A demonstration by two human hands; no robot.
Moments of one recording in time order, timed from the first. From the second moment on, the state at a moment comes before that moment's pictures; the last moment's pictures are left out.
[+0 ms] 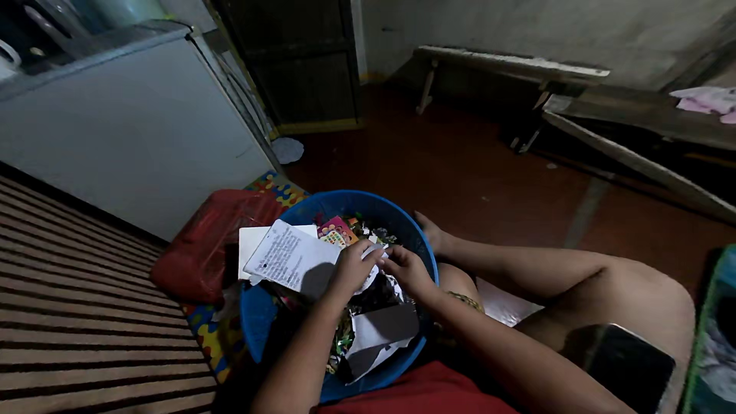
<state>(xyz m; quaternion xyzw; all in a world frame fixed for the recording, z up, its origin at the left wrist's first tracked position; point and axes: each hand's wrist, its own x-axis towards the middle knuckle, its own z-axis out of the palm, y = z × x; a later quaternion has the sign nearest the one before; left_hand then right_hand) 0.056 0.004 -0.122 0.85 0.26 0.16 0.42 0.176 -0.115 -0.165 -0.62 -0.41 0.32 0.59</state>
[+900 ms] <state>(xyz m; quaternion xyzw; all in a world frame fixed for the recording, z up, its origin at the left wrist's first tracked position) 0.039 0.042 -0.116 0.78 0.28 0.31 0.46 0.179 -0.116 -0.162 -0.60 -0.34 0.28 0.67</state>
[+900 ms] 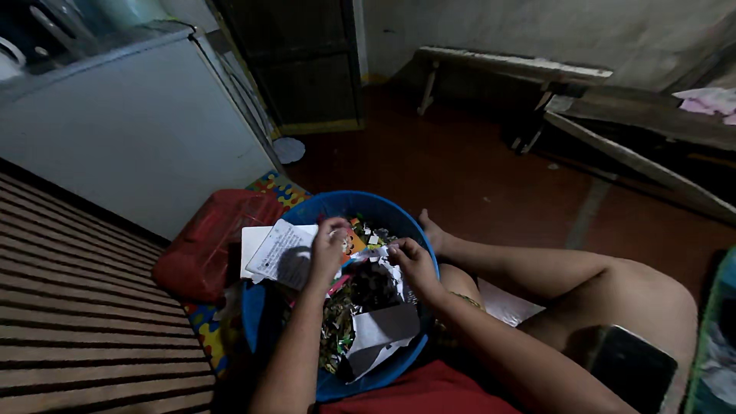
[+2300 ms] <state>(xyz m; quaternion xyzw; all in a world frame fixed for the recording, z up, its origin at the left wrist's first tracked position) 0.047 0.023 -0.113 0.87 0.25 0.07 0.41 0.181 -0.116 -0.161 -0.58 -0.33 0.37 0.65</state>
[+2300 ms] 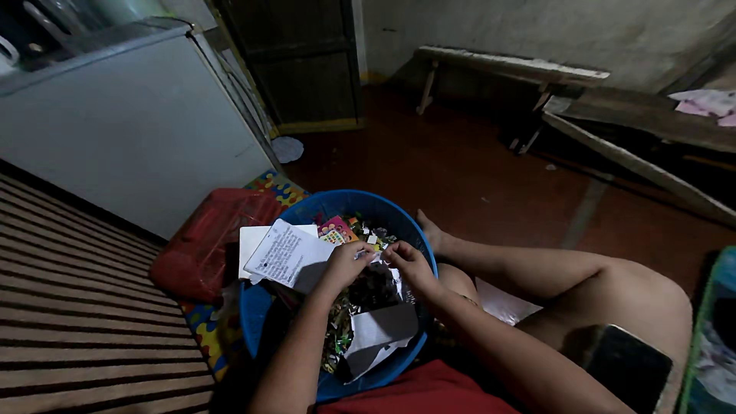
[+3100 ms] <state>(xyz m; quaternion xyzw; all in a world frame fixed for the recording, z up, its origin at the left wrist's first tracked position) 0.052 0.013 -0.111 0.83 0.26 0.06 0.49 0.178 -0.116 -0.166 -0.58 -0.42 0.33 0.62</state>
